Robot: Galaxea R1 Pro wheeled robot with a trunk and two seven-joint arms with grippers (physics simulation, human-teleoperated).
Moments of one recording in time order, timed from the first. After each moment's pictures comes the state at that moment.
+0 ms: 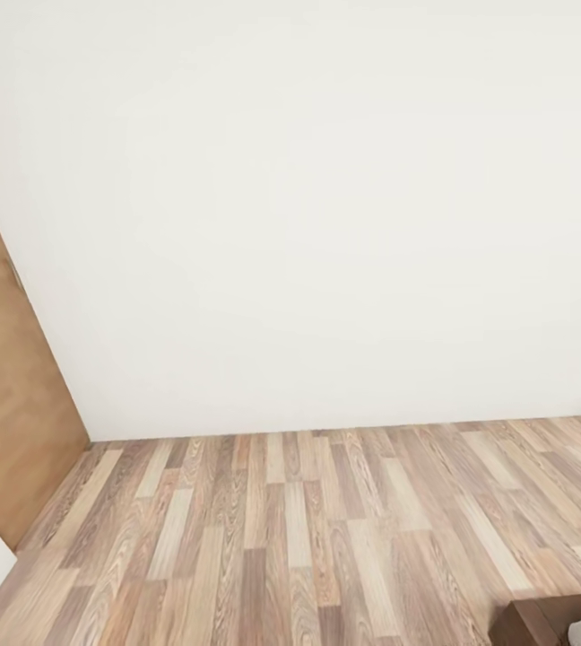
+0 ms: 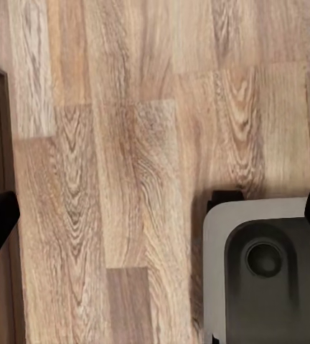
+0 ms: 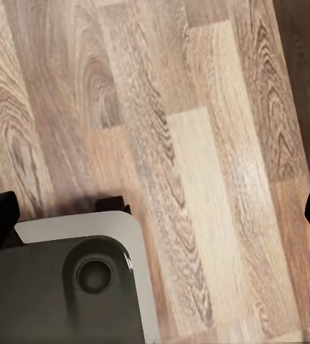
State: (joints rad) left arm -0.09 0.19 -0.87 -0.02 0.90 -0.42 -0.07; right arm -0.17 -0.11 -0.16 0.03 0.00 -0.36 0.01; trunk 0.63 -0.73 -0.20
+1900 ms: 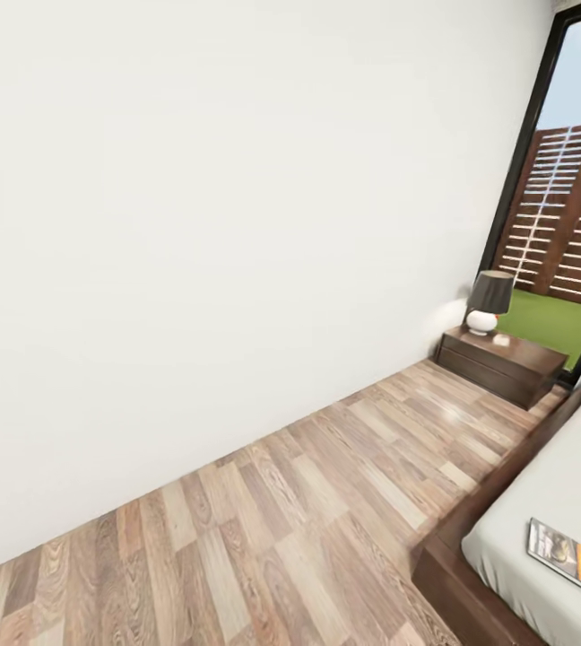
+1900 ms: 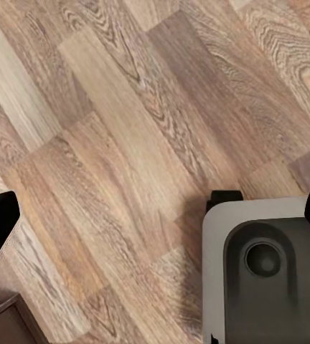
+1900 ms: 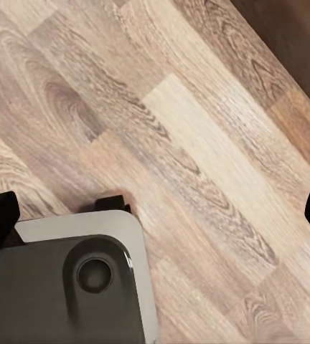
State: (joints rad) left arm -0.09 0.19 -0.87 -0.02 0.90 -0.42 -0.07; right arm -0.17 -0.11 -0.16 0.03 0.00 -0.36 0.01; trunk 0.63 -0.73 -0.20
